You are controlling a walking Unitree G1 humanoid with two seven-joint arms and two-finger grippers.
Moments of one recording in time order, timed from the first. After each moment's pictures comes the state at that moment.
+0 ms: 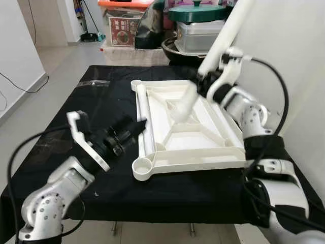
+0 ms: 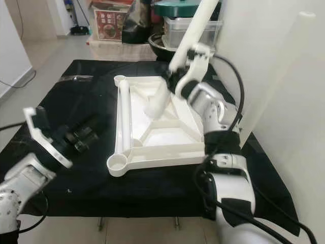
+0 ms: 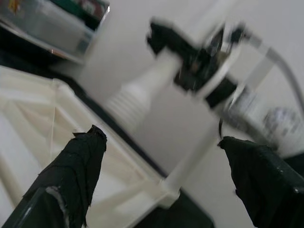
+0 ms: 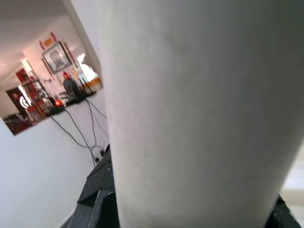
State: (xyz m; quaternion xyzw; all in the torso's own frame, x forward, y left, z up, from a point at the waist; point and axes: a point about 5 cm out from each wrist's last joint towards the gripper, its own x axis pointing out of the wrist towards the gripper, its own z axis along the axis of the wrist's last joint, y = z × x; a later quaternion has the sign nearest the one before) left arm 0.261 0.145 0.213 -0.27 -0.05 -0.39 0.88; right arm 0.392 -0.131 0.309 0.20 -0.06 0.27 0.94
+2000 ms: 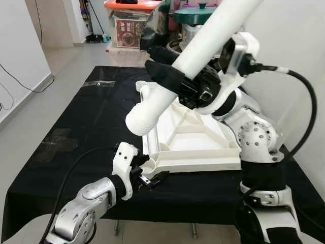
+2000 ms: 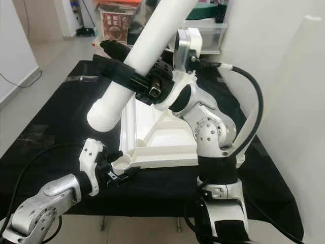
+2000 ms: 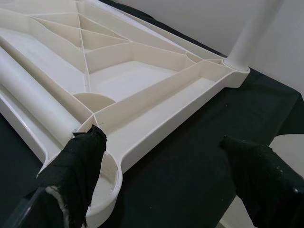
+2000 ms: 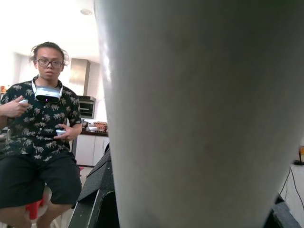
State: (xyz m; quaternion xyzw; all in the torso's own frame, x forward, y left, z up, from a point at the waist) left arm 0.260 0.105 0.144 -0.04 0.07 -0.40 0.91; right arm 0.294 -0.088 0.334 0.14 -0.25 0.67 0.69
